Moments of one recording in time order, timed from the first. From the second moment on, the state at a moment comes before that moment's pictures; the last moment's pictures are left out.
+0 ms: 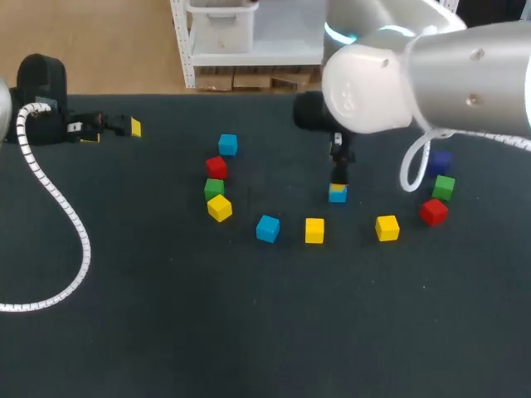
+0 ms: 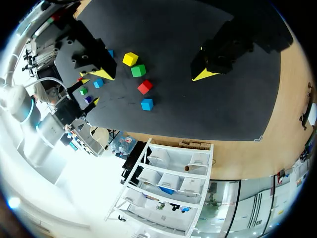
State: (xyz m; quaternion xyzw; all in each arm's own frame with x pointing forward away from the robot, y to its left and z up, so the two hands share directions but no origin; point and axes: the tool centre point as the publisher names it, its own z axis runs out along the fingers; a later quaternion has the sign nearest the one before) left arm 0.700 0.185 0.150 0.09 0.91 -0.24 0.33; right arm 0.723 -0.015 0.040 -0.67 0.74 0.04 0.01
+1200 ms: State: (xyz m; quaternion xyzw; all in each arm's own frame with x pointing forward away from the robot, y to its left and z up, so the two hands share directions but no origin) left arm 0.700 0.185 0.150 0.09 0.91 -0.24 0.33; right arm 0.684 -0.191 0.157 -0.51 0.86 0.00 0.10
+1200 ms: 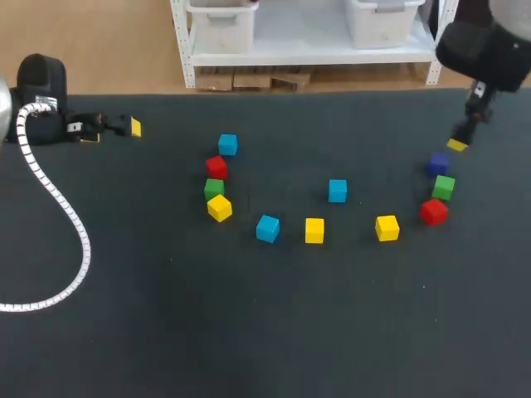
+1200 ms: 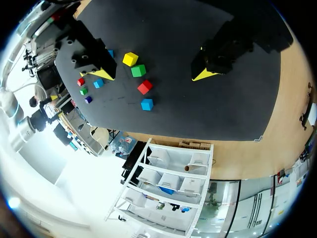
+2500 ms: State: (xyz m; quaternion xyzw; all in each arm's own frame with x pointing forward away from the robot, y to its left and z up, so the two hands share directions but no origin) left arm 0.700 0.185 0.150 0.09 0.91 -0.24 0.33; right arm 0.739 -0.176 0.142 -0.41 0.87 0.00 0.27
